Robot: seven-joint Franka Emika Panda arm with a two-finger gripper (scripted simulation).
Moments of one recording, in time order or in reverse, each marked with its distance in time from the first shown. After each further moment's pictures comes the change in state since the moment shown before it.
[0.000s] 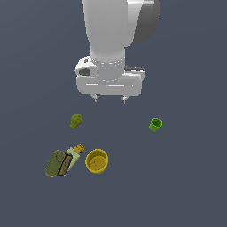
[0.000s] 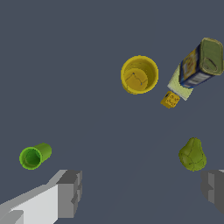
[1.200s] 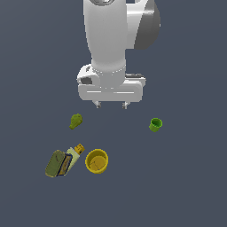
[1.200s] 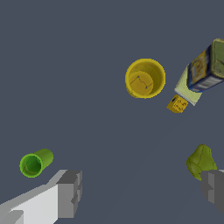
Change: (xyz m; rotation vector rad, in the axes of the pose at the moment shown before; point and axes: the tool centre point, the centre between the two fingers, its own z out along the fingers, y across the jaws) arm 0.013 -0.006 0.016 0.020 0.009 -0.002
